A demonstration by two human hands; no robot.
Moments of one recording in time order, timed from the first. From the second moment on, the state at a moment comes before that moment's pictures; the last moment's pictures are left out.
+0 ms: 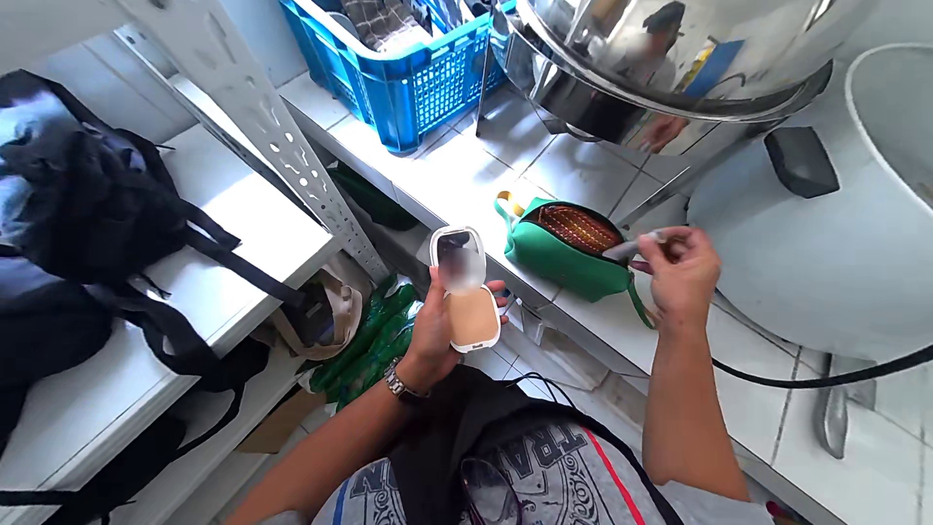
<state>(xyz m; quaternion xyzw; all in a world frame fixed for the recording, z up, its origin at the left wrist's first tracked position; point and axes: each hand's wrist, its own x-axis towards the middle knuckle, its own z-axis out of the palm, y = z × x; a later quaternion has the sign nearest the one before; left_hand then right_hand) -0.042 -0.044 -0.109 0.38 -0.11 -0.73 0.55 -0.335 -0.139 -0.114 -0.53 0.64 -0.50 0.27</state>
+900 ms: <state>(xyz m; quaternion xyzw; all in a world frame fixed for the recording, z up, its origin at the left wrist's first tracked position) -0.032 -0.040 -0.091 0.29 -0.10 -0.68 0.67 -0.193 -0.053 -0.118 -0.49 0.38 -0.39 0.68</state>
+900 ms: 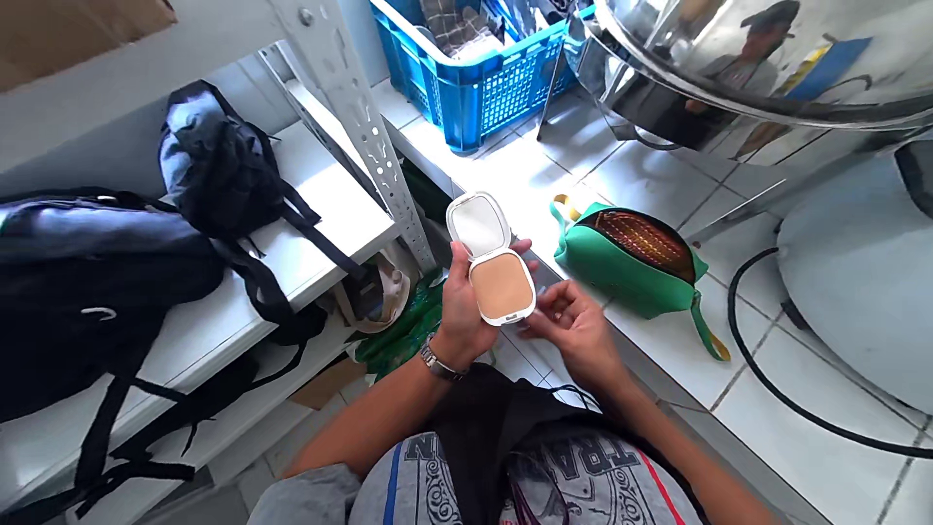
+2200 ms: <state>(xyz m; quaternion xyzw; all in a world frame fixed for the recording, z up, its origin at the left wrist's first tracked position) -0.003 -0.036 -0.069 0.38 -0.08 -0.56 0.73 -0.212 -0.059 -0.143 -0.54 0.17 -0.36 0.74</state>
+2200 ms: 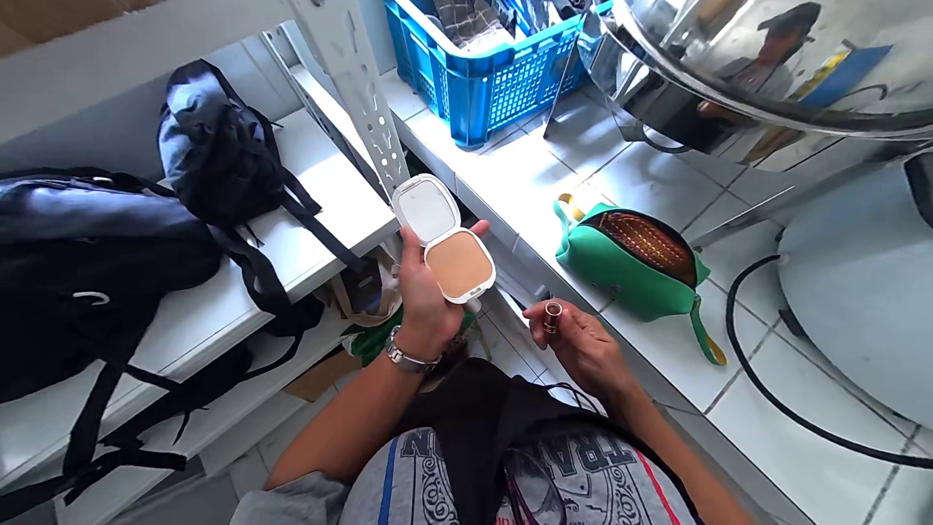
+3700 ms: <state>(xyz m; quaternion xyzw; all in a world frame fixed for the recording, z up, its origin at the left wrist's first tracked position) -0.032 -0.003 -0.047 0.27 -0.31 -0.59 0.70 -0.219 -0.047 -0.103 -0.55 0.11 -0.48 0.67</state>
